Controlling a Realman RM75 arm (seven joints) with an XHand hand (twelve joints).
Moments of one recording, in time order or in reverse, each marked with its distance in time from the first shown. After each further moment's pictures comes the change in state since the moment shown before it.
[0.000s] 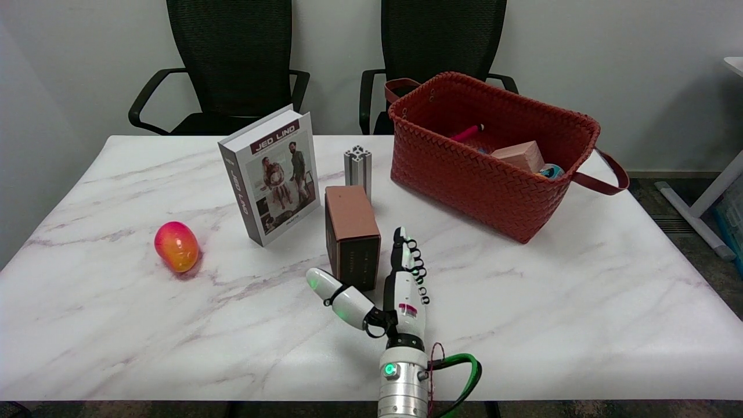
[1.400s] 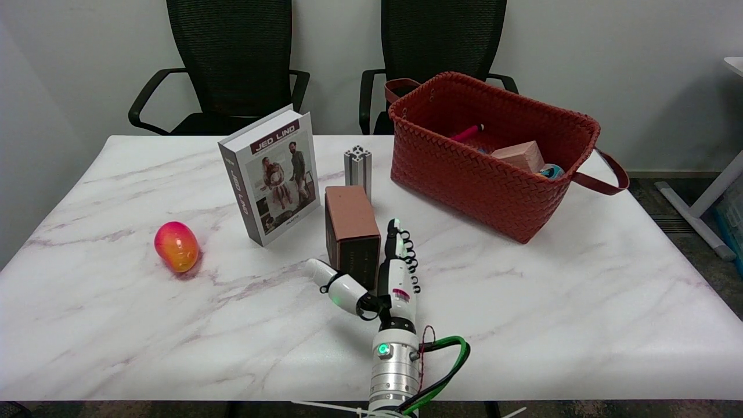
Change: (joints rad) arm 0.085 -0.004 0.011 -0.040 0.081 -0.033 0.042
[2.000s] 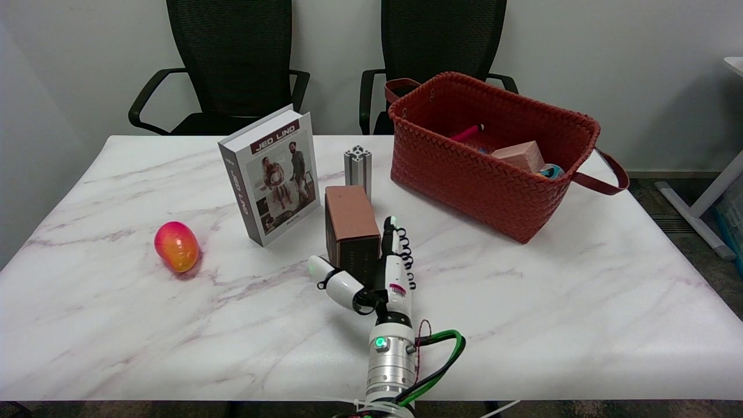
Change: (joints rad) arm 0.031 0.001 -0.003 -0.008 0.037 -0.015 0.013
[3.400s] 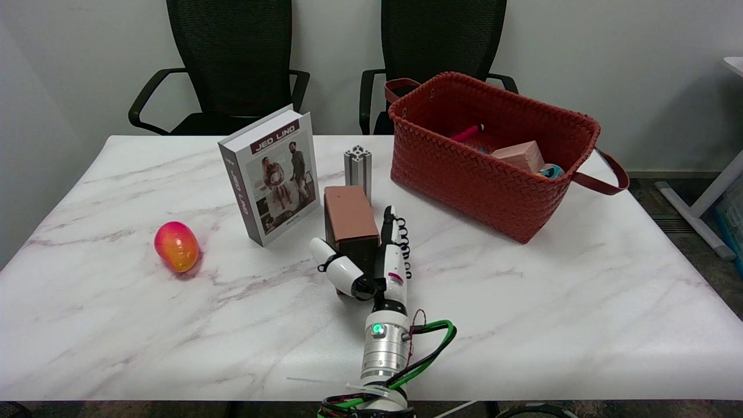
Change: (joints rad) arm 0.091 -0.023 0.005 -0.135 0.014 0.020 0.145
